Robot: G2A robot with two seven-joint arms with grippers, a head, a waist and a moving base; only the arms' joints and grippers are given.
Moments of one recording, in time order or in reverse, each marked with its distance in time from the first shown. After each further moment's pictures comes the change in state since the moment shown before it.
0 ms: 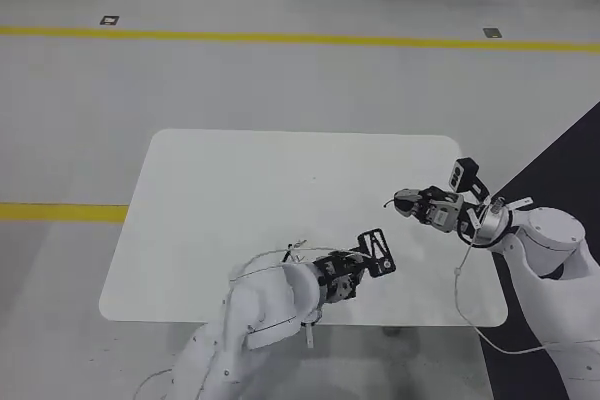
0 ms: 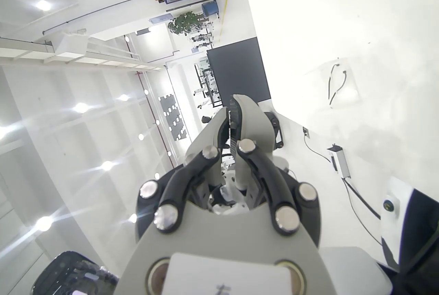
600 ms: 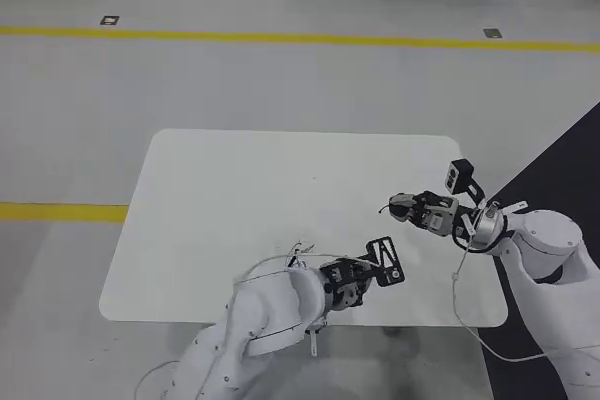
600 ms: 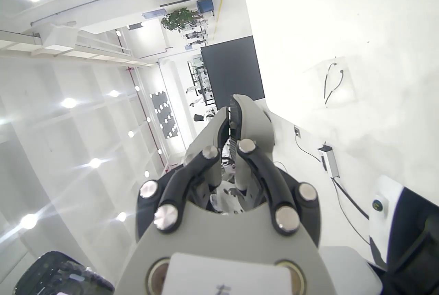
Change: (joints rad) left arm -0.003 0.012 0.079 -0.052 0.225 0.019 -0.025; right arm -0.027 0.009 -0.009 -0.067 -0.071 0.016 0.014
